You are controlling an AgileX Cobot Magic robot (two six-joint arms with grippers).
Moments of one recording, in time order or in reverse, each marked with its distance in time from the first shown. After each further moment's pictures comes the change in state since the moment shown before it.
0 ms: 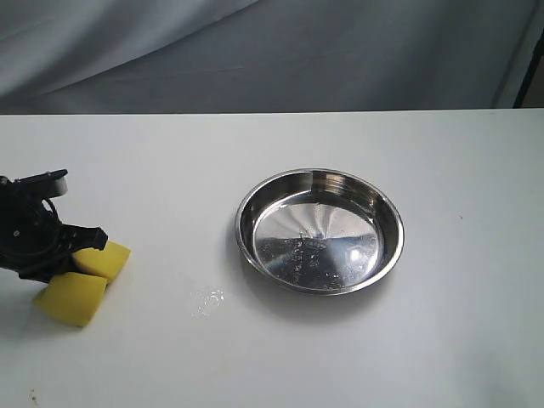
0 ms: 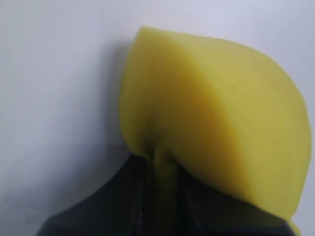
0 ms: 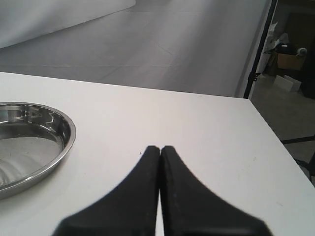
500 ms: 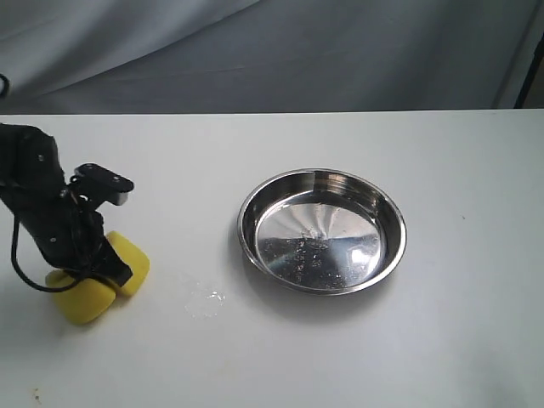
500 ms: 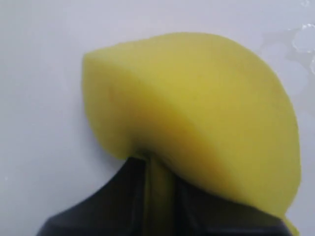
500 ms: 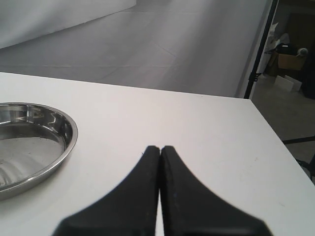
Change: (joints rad) left arm -0.274 0.003 -0.006 0.312 -0.075 0.061; right arm 0.000 0.000 0.000 0.000 0.000 0.000
